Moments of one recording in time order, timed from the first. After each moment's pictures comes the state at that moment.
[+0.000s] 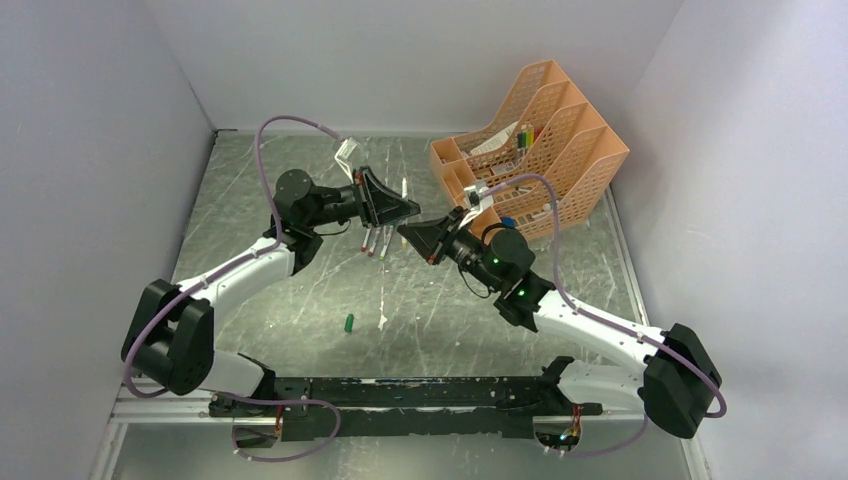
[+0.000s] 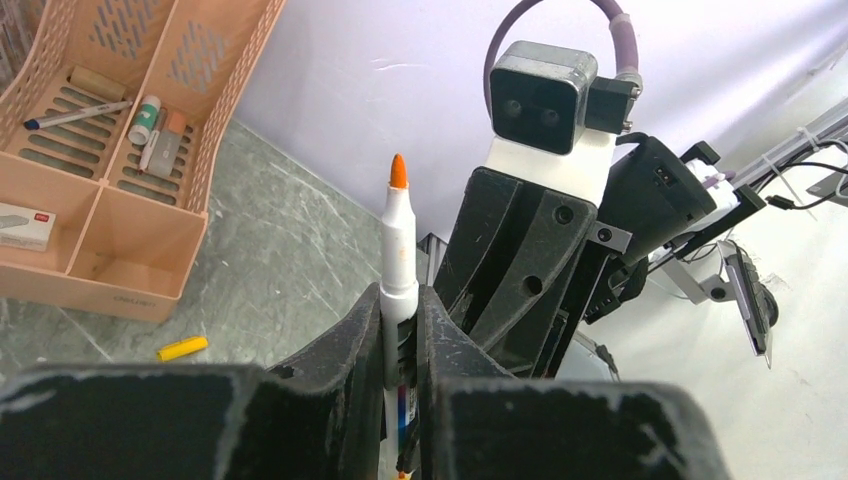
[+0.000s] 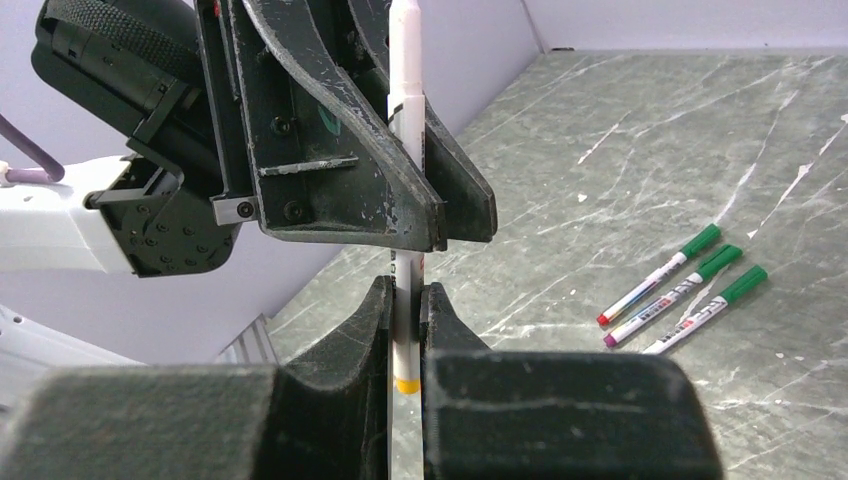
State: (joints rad) left arm -0.49 1.41 0.88 0.79 0.87 -0.87; right arm 0.82 1.12 0.64 0.61 -0.06 0.55
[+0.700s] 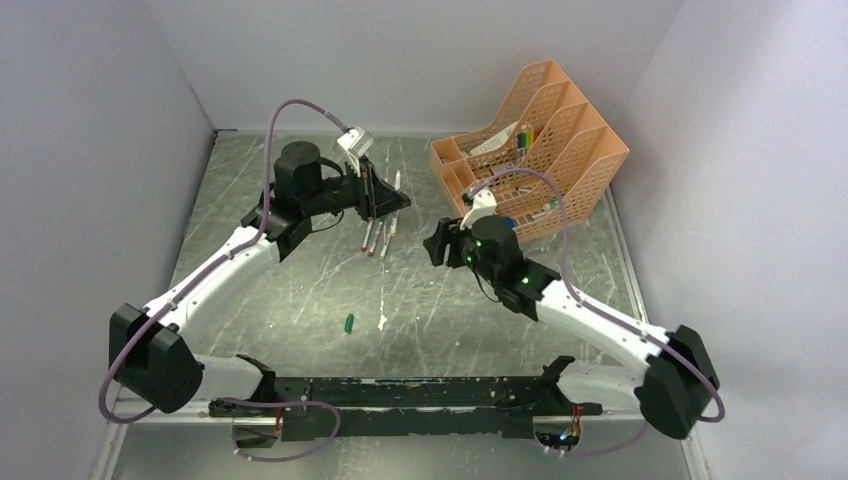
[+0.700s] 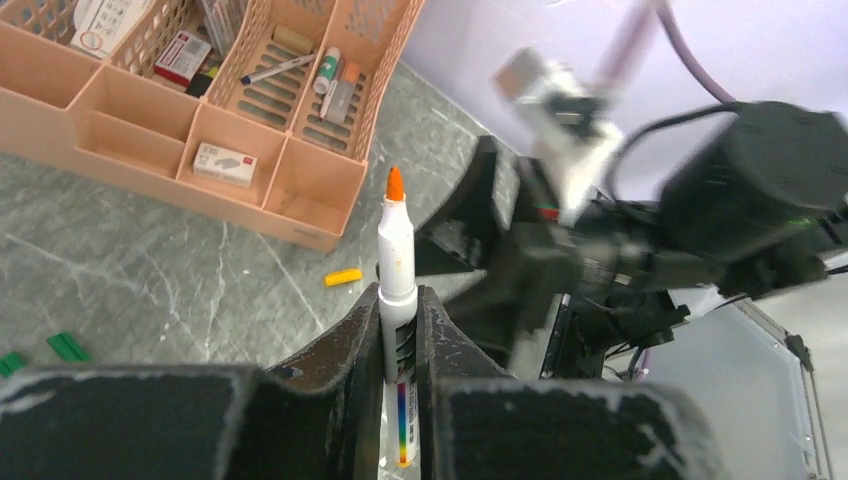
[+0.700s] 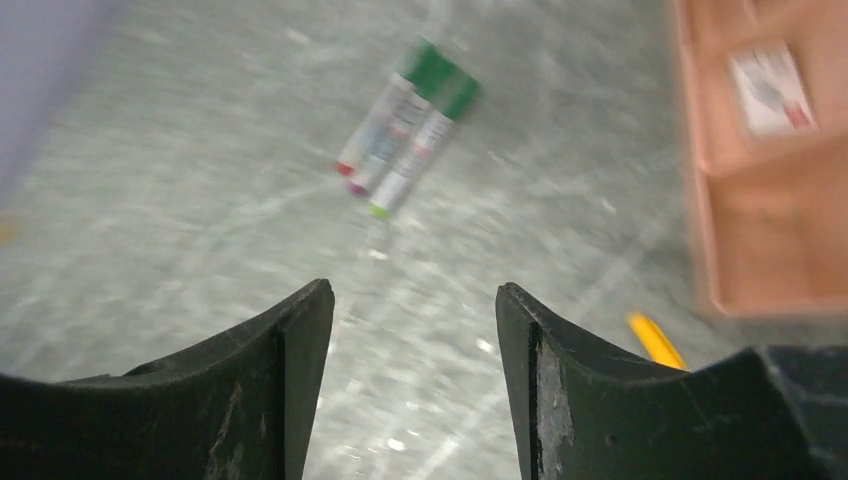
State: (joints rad) left arm -0.50 1.33 1.12 0.07 0.68 -0.35; right arm 0.79 1.10 0.73 0.09 0.17 0.40
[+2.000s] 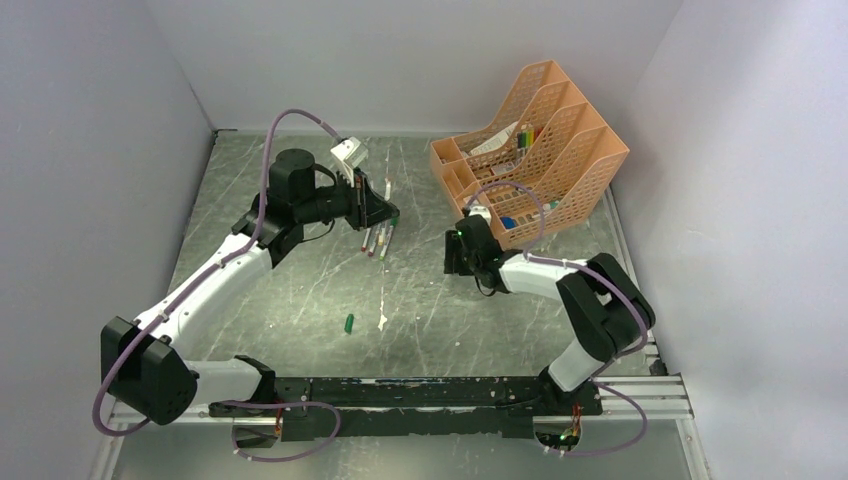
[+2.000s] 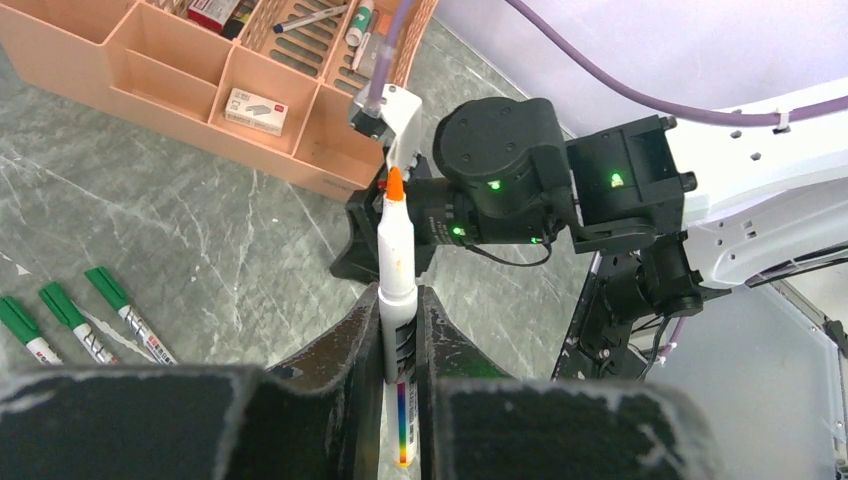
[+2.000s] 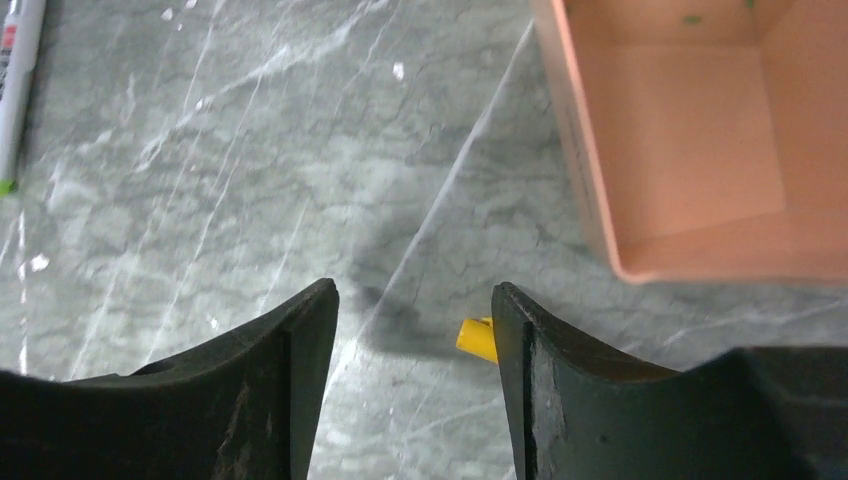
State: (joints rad) left arm -0.48 1.26 1.08 -0.08 0.65 -0.26; right arm 0.58 1.62 0.73 0.08 0.20 0.43
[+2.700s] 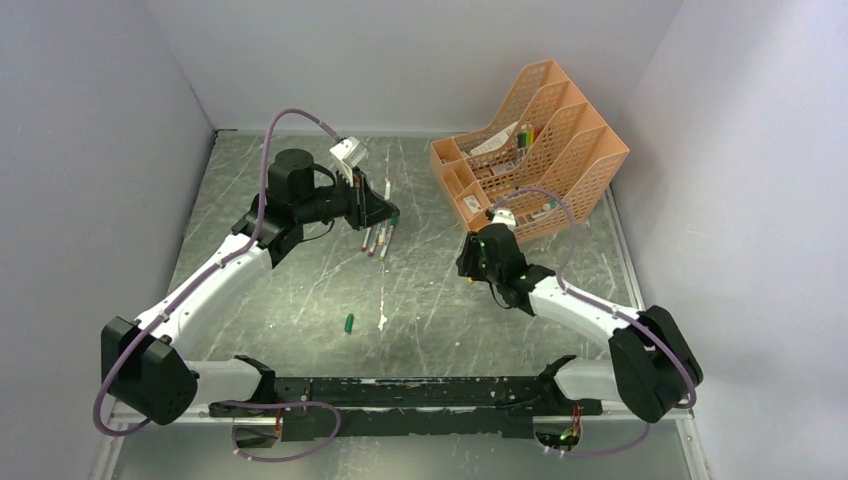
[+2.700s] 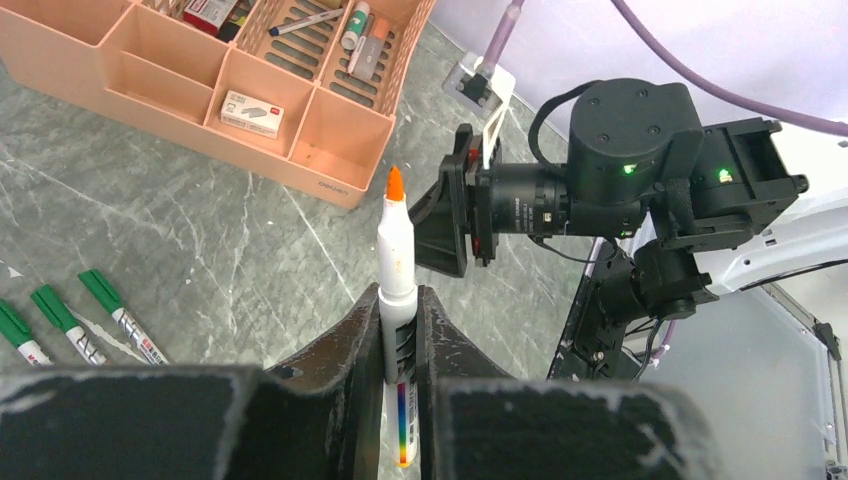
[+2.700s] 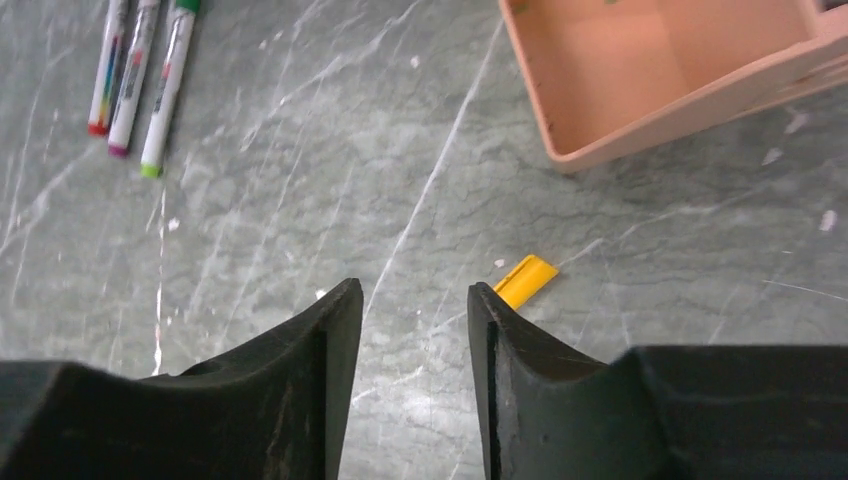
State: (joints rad) left arm -0.47 1.26 1.07 -0.06 0.66 -0.28; right arm 0.58 1.27 0.57 0.02 0.17 0.53
